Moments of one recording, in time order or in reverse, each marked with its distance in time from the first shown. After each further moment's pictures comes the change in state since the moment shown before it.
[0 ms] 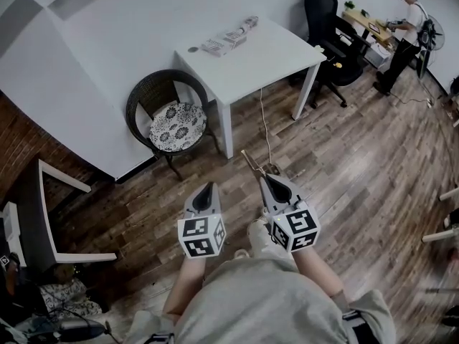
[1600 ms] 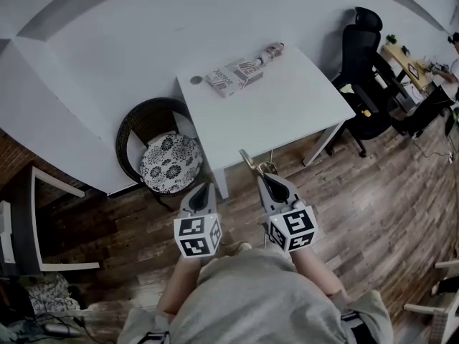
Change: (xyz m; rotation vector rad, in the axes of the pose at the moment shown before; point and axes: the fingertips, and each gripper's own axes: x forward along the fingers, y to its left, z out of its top) left arm 0.324 0.020 0.130 -0.049 -0.020 0.175; right arm 0.275 -0.242 0.088 -0.070 0.003 0.191
